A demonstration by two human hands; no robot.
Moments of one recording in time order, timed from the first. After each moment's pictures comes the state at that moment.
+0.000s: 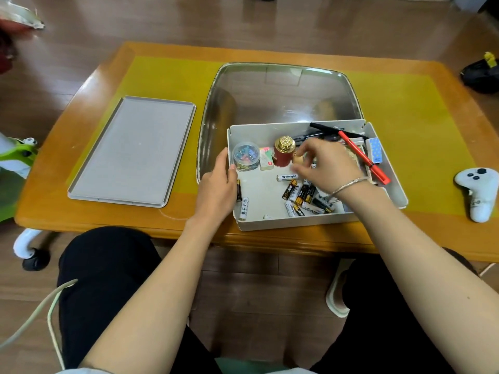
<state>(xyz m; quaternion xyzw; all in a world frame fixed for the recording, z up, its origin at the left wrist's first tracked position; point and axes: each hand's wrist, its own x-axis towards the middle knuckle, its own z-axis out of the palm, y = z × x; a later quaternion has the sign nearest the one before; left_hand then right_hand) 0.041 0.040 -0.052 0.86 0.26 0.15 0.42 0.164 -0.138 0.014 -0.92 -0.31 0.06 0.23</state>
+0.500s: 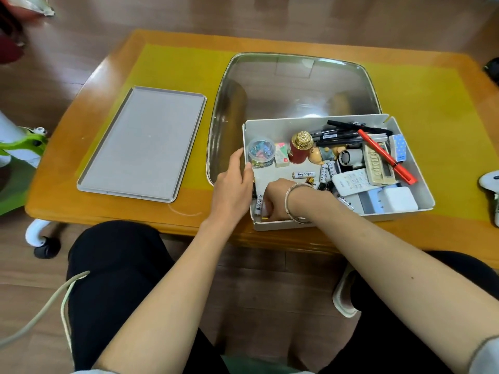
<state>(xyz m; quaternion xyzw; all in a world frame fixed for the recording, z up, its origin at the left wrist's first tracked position) 0.040 0.033 -0.057 0.84 0.26 0.15 0.46 0.127 -0.064 -0.041 -0.85 -0.43 0.29 -0.08</state>
